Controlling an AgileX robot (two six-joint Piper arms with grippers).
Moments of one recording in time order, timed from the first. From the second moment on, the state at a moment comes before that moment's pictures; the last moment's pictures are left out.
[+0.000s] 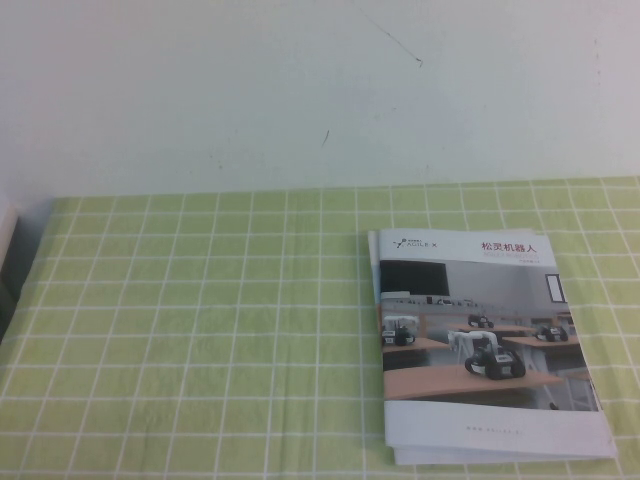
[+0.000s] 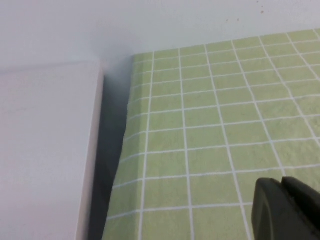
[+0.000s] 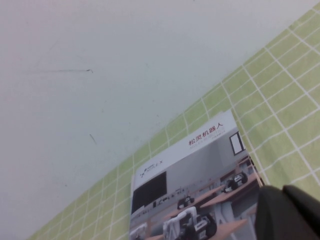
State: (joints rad) right arm -0.11 -0.01 0.03 0.69 0.32 0.06; left arm 0.08 -0.01 0.02 -0.19 0.33 0.24
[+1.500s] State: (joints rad) right arm -0.11 -0.01 0.03 0.72 0.36 -0.17; left arm 0.08 -0.01 0.02 -0.92 0.31 0.05
